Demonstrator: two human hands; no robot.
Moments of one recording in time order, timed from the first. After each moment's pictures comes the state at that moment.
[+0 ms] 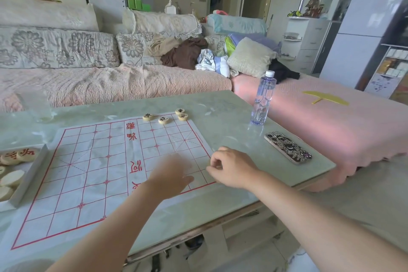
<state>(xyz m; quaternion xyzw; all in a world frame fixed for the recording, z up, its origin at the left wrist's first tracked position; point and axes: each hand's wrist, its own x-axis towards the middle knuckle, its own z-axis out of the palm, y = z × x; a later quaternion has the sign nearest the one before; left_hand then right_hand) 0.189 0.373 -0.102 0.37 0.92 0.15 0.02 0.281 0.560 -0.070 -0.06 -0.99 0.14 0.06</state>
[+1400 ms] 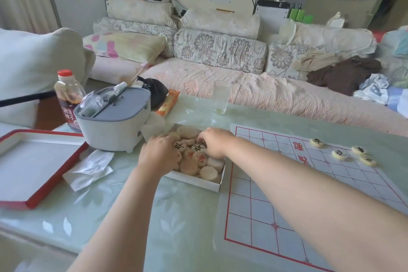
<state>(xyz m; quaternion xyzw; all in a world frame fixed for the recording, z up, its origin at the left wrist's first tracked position) 0.072 -0.055 -0.095 -0.07 0.98 0.17 -0.11 -0.008 0.109 -0.065 0.26 -0.96 -0.03 -0.06</state>
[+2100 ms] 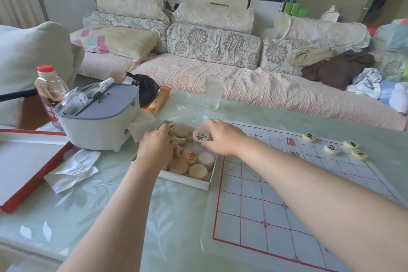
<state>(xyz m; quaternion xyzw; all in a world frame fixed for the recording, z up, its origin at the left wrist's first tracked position) 0.048 -0.039 -0.097 -0.09 0.97 0.19 -0.12 -0.005 0.155 -0.061 0.24 -0.97 0.09 -0.01</state>
